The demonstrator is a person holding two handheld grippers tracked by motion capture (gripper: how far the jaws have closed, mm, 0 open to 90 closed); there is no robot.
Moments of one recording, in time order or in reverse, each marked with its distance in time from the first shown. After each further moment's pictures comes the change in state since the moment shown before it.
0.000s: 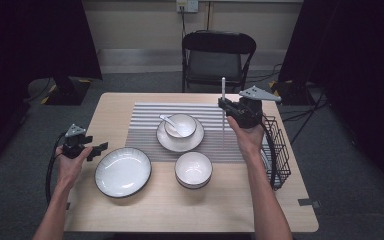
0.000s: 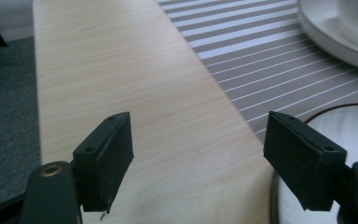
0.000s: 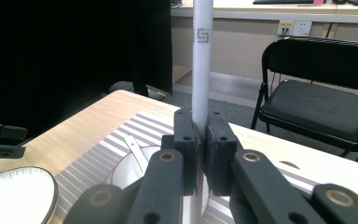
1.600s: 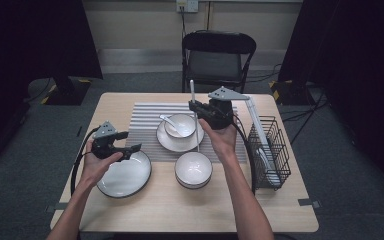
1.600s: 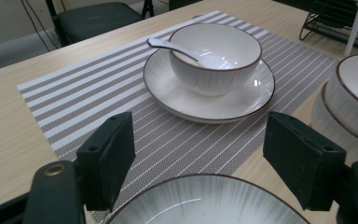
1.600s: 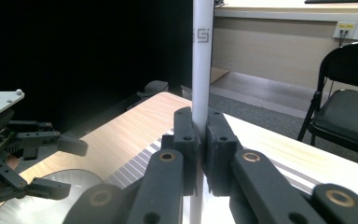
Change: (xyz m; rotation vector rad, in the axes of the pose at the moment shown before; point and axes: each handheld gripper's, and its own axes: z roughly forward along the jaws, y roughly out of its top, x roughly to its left) left arm -0.104 0.048 -0.004 -0.107 -0.255 0.205; right arm 0.057 0.004 0.039 -0.001 0.147 -0.025
